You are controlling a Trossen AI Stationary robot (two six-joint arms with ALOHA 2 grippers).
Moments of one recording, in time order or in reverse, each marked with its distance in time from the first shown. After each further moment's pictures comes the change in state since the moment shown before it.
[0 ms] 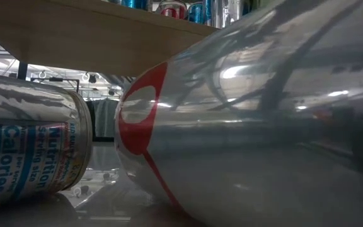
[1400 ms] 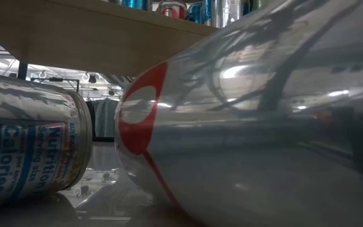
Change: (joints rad) left arm -0.077 0.073 0.000 0.142 -0.007 0.127; right arm -0.130 0.001 0.000 0.334 -0.351 0.050
